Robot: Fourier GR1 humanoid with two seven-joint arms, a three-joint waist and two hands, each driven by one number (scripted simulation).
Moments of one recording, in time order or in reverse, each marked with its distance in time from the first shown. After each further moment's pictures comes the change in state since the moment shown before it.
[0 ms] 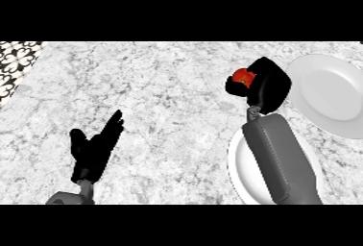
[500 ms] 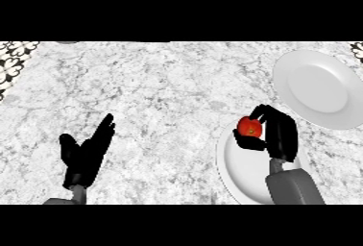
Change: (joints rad) left arm 0.043 0.014 0.029 -0.014 0.012 0.016 -0.015; right arm 0.441 -0.057 0.072 -0.229 -0.330 0.114 -0.619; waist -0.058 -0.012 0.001
